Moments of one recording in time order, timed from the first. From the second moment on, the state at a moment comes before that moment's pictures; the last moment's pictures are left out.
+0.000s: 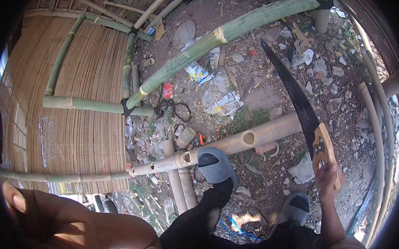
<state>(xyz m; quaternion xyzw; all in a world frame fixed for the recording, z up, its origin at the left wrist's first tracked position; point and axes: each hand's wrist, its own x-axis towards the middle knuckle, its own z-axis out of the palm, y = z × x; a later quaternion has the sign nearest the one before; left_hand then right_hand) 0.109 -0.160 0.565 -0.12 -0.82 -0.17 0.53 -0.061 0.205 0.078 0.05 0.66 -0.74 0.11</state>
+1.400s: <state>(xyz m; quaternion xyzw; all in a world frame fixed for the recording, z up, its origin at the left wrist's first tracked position) 0.067 -0.152 0.525 -0.02 -0.79 0.31 0.54 -0.059 0.212 0.074 0.06 0.63 -0.76 0.13</state>
